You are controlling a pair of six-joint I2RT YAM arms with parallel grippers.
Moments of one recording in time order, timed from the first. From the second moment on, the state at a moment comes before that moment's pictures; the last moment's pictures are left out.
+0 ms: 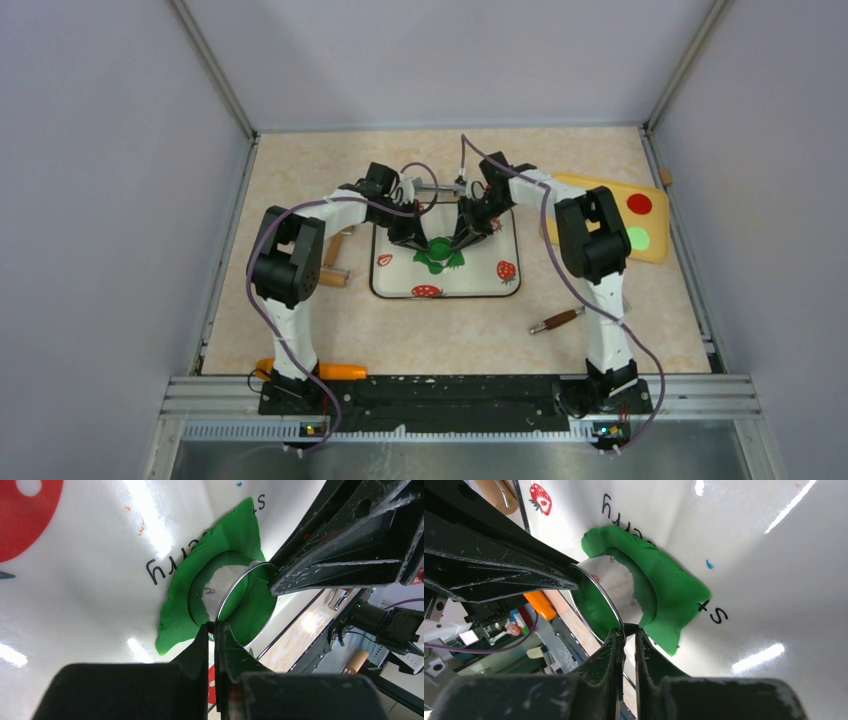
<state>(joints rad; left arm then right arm) -0.36 1.99 1.31 -0.43 0.65 -0.31 0.43 2.23 1.64 -0.71 -0.79 0.23</state>
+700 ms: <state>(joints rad) -0.35 2.08 1.47 -0.62 0.67 -0.26 0.43 2.18 1.56 -0.63 -0.75 0.35</state>
